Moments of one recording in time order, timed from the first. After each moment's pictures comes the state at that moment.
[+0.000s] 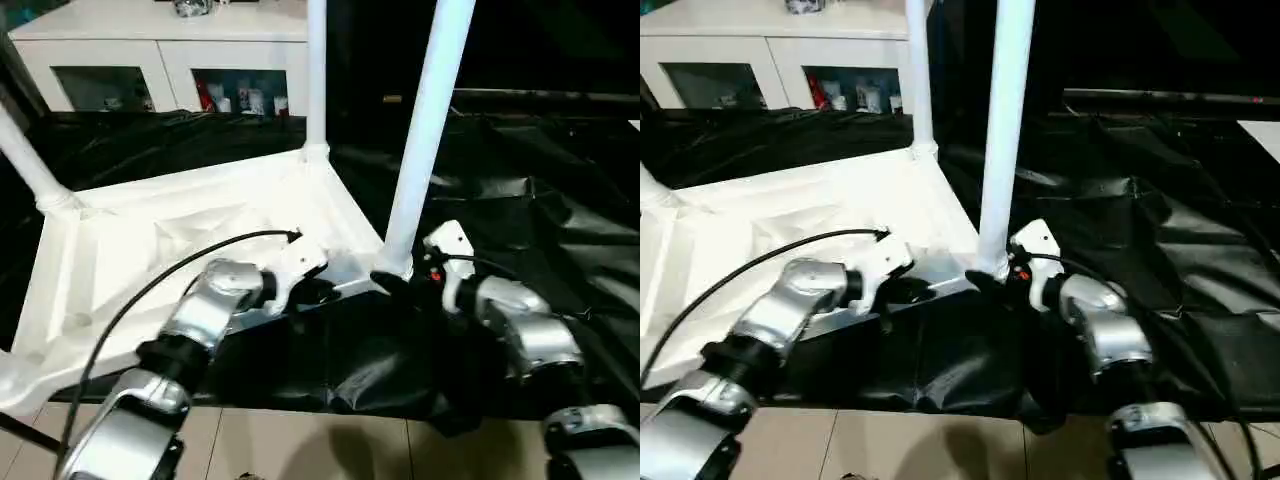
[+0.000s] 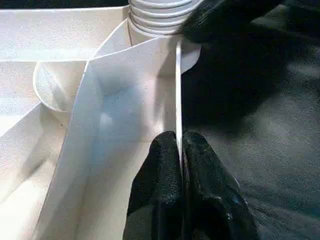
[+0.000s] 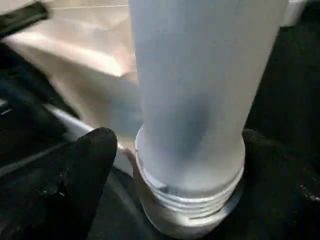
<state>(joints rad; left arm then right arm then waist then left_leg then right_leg) -0.62 0.26 -0.27 0.62 0.05 0.13 -1.05 -0.52 -0.35 0.07 0.63 0.14 0.10 0.97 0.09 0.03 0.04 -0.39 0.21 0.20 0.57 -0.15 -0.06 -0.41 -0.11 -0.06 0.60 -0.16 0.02</state>
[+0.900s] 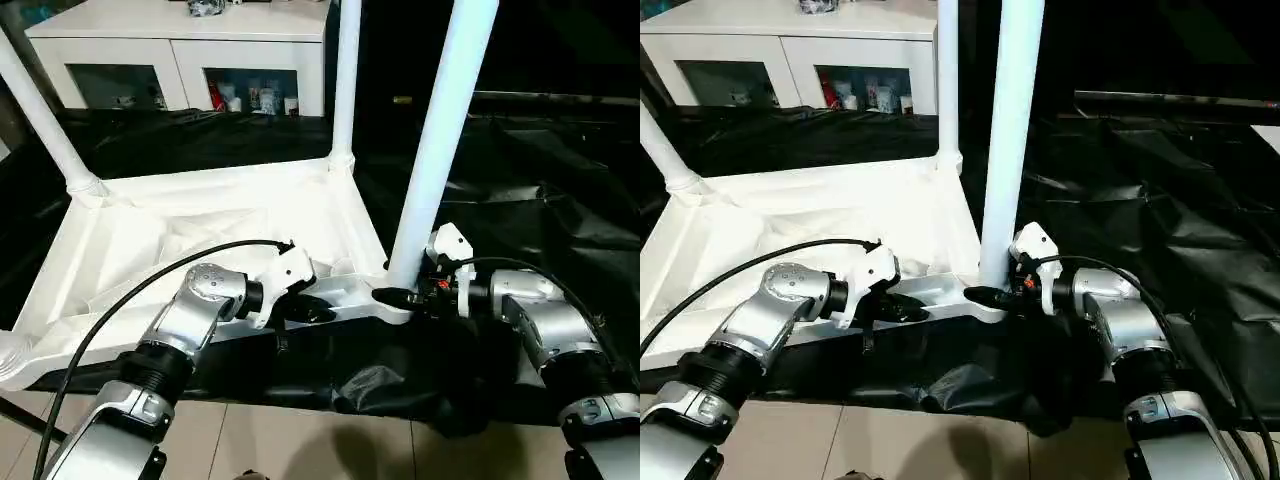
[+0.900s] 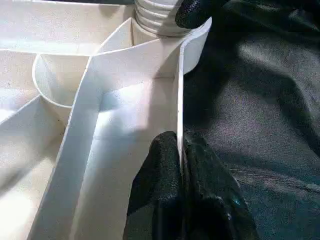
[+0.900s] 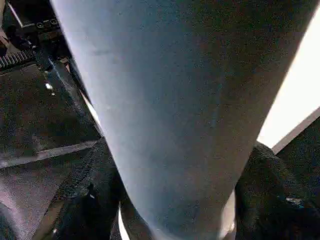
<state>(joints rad) -0.59 0.29 -0.27 0.58 0.03 0.13 -1.16 -0.56 -0.39 0.12 0.65 0.14 0.08 1.14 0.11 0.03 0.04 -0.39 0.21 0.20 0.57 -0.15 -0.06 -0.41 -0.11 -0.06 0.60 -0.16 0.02</state>
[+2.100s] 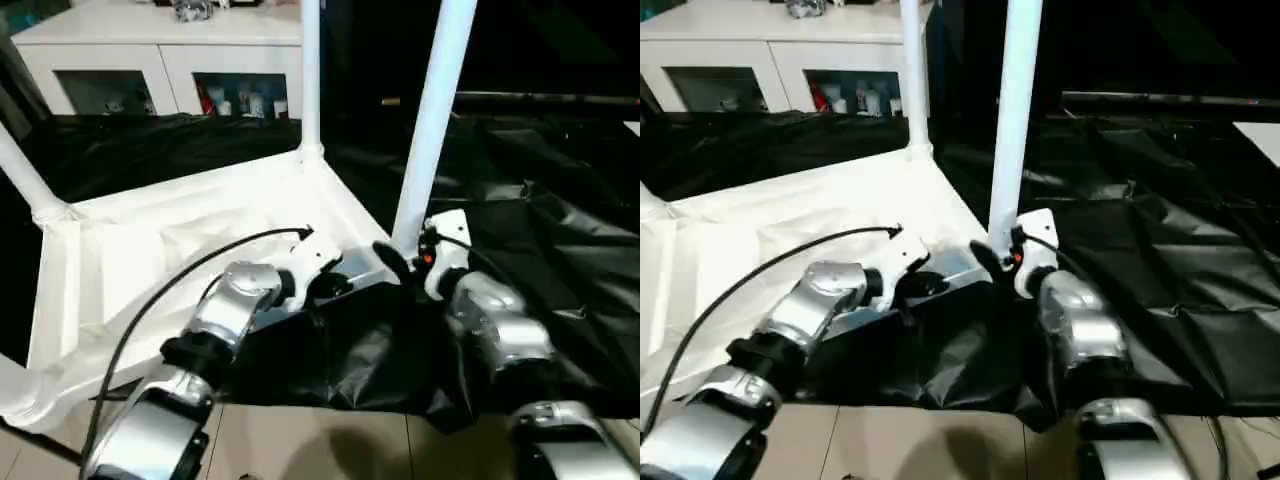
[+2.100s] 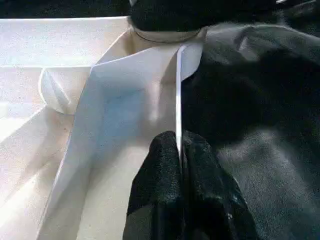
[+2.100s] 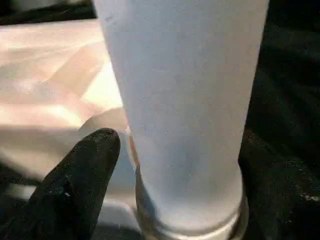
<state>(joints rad) -0.67 0.16 -0.23 0.74 0.07 0.12 -0.89 -0.55 -0.23 -0.03 0.67 0.15 0.13 0.70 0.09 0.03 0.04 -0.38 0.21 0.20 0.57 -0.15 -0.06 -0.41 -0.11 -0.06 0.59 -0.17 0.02</state>
